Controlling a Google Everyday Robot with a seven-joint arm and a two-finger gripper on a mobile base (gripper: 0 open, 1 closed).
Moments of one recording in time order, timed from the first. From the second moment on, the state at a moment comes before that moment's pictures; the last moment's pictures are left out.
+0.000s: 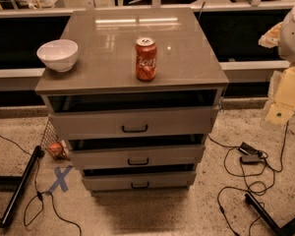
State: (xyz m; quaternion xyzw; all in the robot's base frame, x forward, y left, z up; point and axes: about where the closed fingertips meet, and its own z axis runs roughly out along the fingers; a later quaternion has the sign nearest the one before) arm 0.438 -0.217 0.977 -0.60 0.78 -0.04 0.16
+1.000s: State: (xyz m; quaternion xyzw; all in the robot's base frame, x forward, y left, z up) arm 0.453 -0.156 0.854 -0.62 0.76 0.04 0.16
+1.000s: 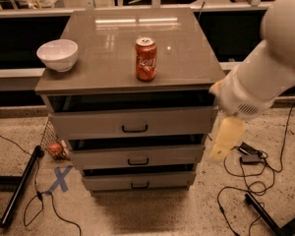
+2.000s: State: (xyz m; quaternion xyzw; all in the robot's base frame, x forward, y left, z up) arm 0.458 -0.115 0.759 -0.67 0.72 0.08 0.17
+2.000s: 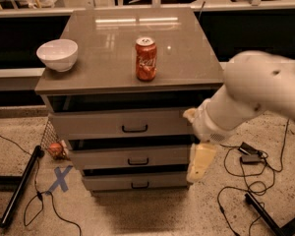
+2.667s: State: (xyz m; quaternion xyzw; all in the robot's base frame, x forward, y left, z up) arm 0.425 -0.105 0.638 -0.69 0.68 0.15 0.22
